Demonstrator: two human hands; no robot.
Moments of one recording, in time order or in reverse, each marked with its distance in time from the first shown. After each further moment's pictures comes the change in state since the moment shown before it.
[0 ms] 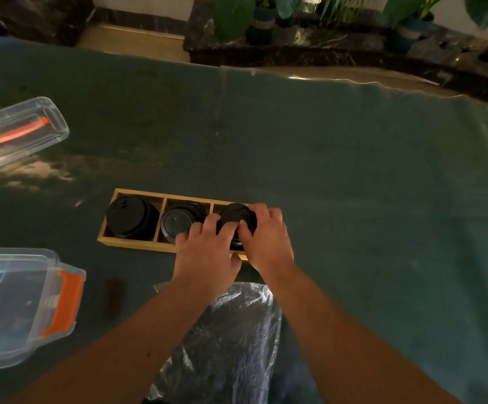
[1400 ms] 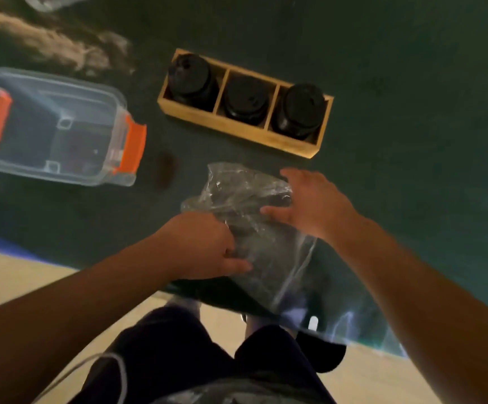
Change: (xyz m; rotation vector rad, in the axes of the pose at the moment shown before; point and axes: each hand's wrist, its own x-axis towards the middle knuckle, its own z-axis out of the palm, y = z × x) left_hand -0.175 -0.075 0.031 0.002 -0.526 0.238; right_hand -0.110 0.020 0.007 -0.465 -0.523 -0.287
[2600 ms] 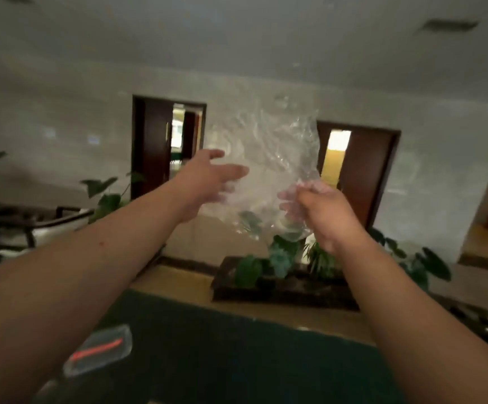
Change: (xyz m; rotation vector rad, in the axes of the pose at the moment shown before) left_hand -0.287 0.171 -0.581 -1.020 1.257 0.392; right_hand -0.260 -0.120 -0.588 1.113 0.855 -0.572
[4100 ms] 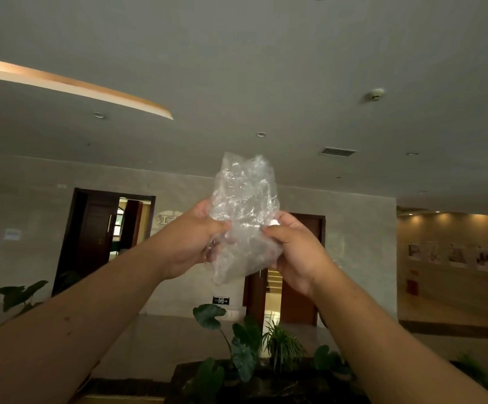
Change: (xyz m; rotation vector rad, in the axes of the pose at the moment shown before) left_hand -0.070 0.142 -0.093 -0.211 -0.370 0.166; right_hand -0.098 -0.185 0.093 0.152 -0.073 -0.209
